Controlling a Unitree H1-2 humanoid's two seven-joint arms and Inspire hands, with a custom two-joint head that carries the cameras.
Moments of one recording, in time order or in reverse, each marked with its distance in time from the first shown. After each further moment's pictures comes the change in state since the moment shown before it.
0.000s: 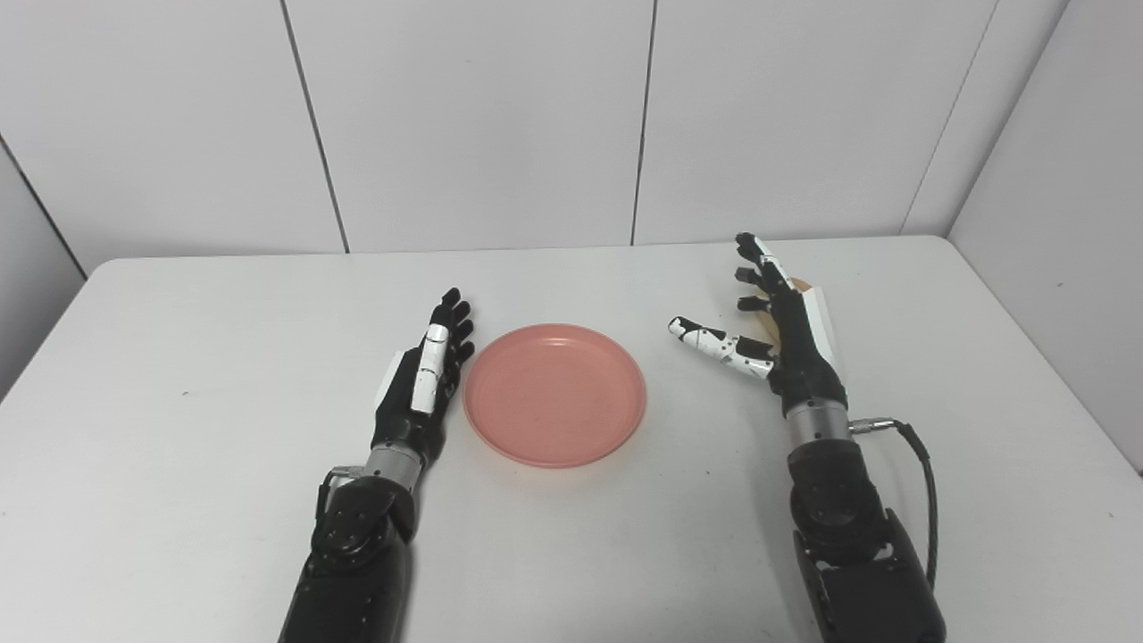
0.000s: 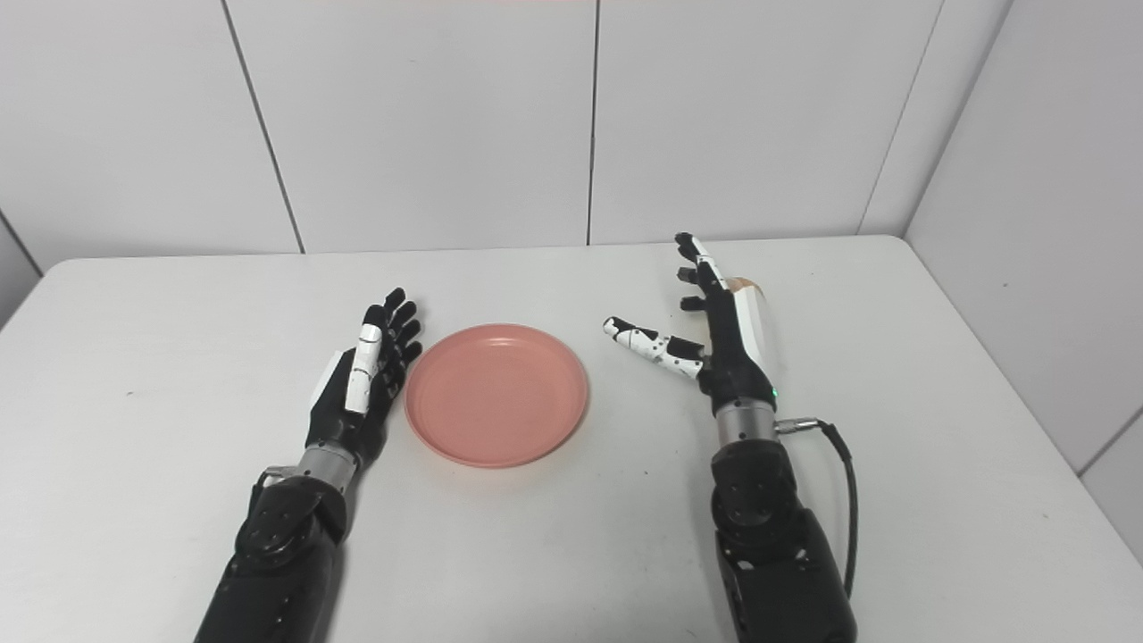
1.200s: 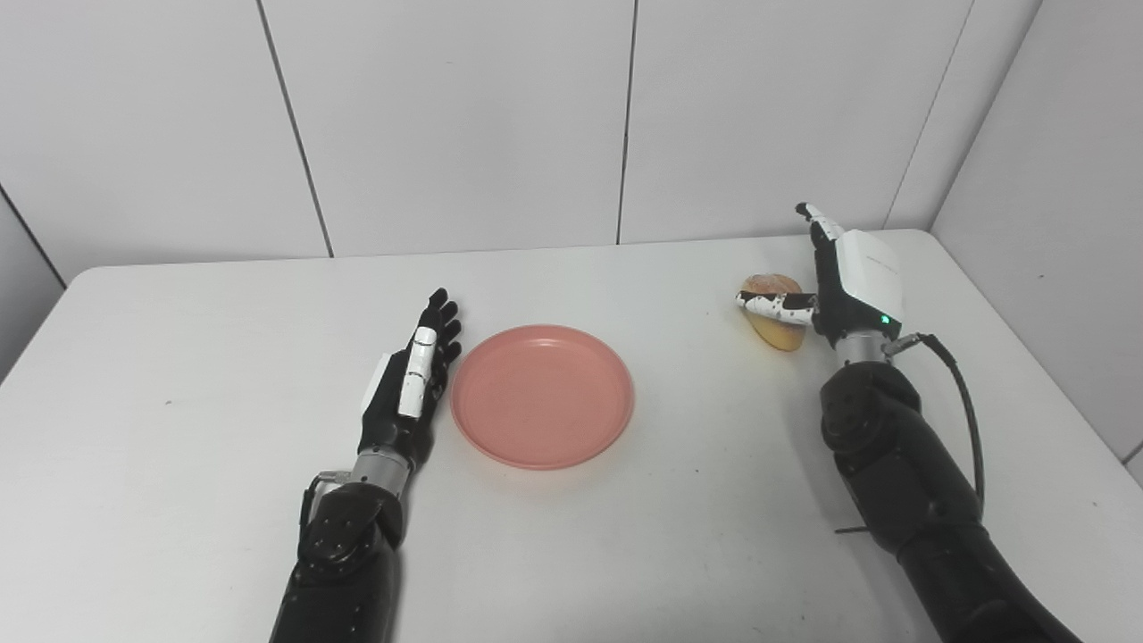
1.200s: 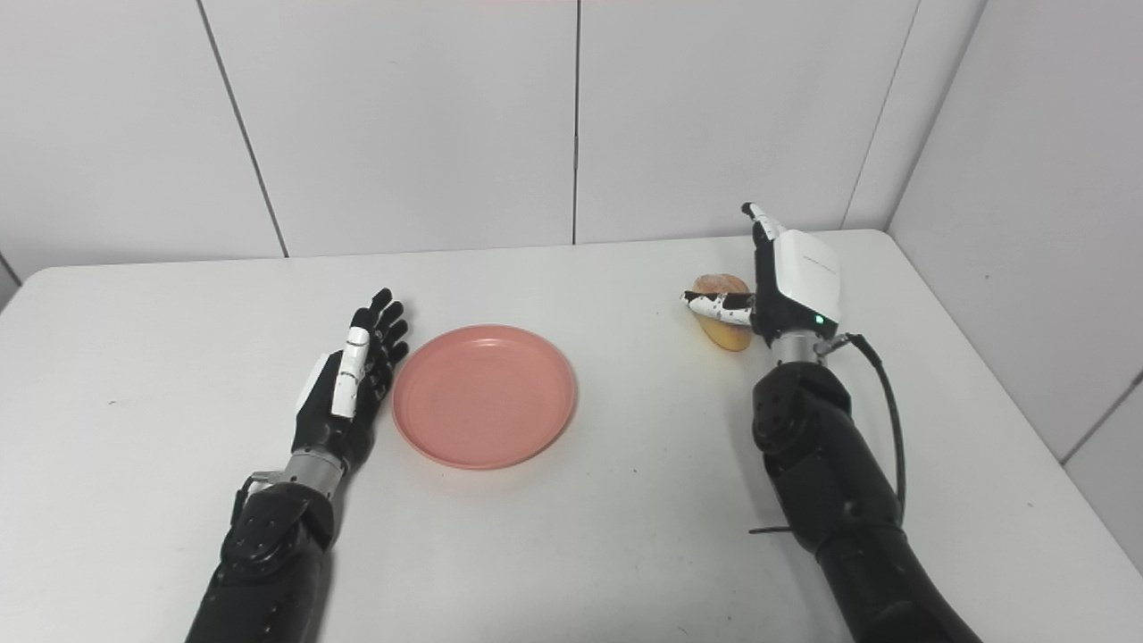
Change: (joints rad) left arm 0.013 0.003 0.002 -0.026 0.009 -0.010 -0.011; right arm -0.210 -0.208 0.109 0.427 -0.209 0.050 -0.153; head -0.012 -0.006
